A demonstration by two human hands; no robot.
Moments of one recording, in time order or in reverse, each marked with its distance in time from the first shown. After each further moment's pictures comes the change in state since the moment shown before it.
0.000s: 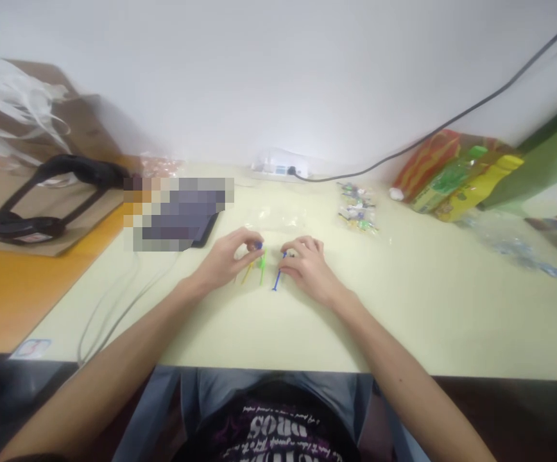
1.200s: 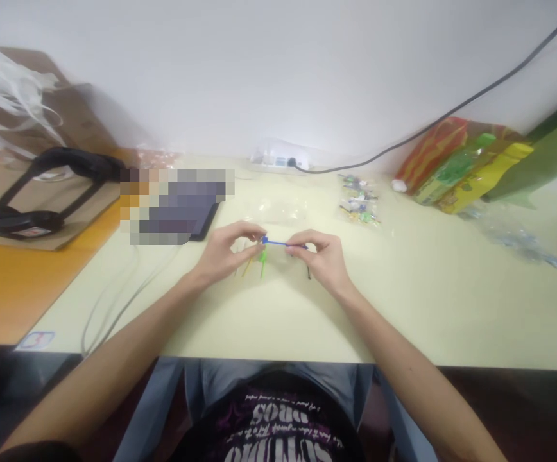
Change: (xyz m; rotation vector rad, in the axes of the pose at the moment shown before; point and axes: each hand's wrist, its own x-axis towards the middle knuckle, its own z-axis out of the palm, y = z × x) left_hand 0.002 0.011 0.001 -0.201 0.051 -0.097; right_hand 0.007 -0.013 -0.013 0.949 0.431 0.369
